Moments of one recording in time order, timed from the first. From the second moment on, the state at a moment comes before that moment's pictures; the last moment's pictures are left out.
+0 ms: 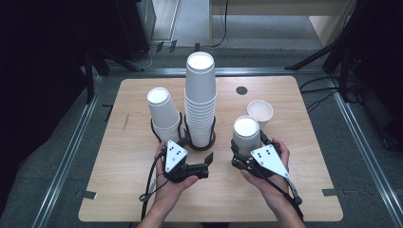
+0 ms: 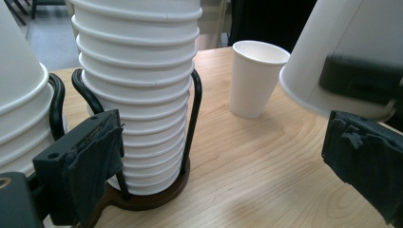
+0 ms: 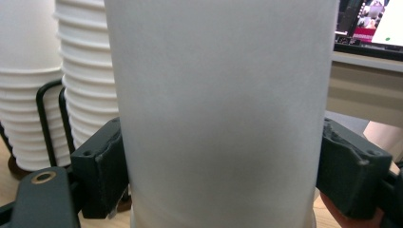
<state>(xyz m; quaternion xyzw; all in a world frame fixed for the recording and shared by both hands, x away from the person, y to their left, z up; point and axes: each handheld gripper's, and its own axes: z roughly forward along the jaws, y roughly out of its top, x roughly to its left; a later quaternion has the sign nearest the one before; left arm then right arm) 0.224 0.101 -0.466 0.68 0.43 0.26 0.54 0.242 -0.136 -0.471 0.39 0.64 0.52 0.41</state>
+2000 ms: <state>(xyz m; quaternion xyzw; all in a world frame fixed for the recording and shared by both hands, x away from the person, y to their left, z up) 0.214 0.092 -0.475 0.72 0.39 0.17 0.55 0.216 -0.100 -0.534 0.14 0.72 0.33 0.59</state>
